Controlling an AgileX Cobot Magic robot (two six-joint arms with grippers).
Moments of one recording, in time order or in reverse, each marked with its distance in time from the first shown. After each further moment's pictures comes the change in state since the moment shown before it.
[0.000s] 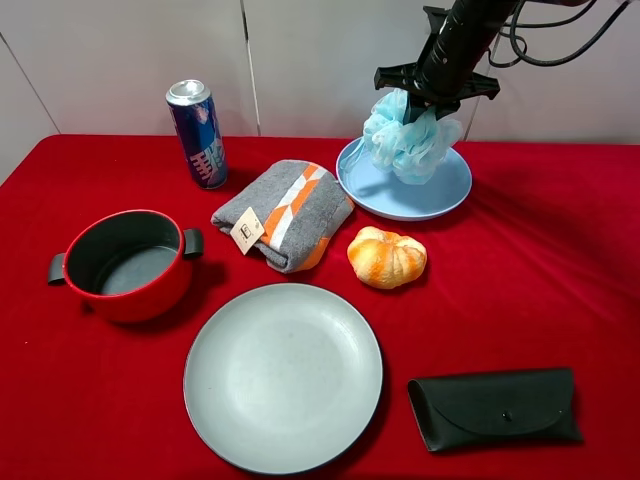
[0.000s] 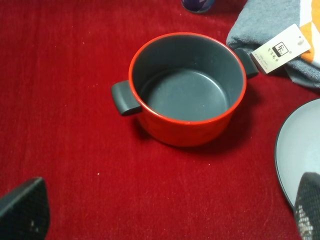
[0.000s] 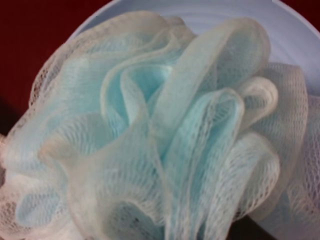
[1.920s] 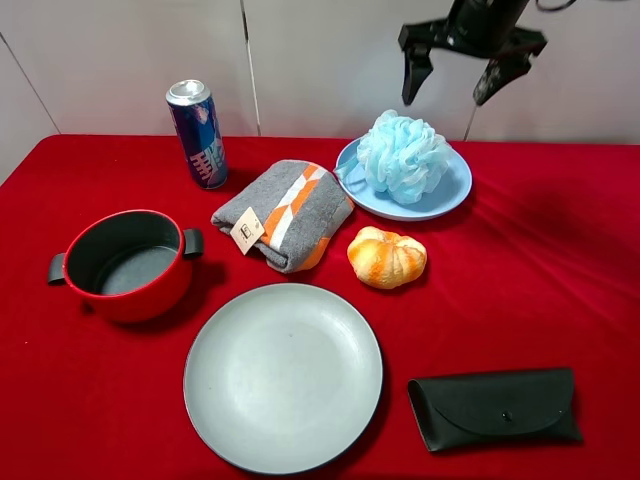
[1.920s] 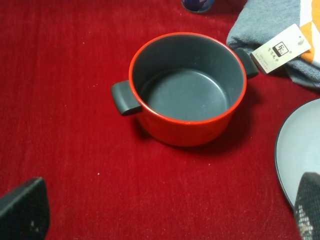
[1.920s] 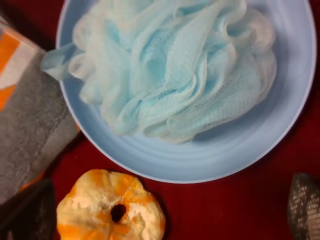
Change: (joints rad) left arm 0.000 0.000 0.000 0.000 0.000 0.000; right arm 0.000 -0.191 -0.003 0.000 0.262 -0.085
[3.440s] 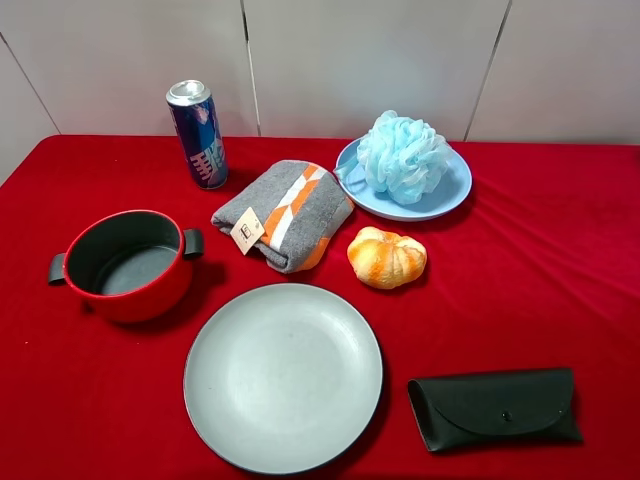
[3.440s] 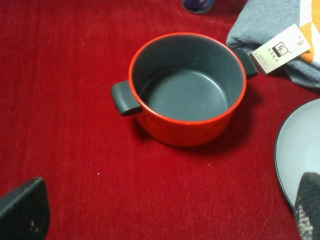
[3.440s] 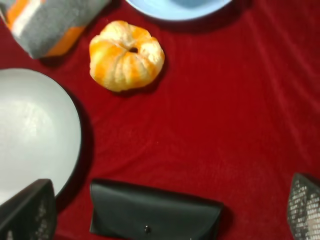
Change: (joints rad) left arm 0.000 0.000 0.000 0.000 0.000 0.000; right arm 0.000 -1.323 0.960 0.004 0.005 -0.039
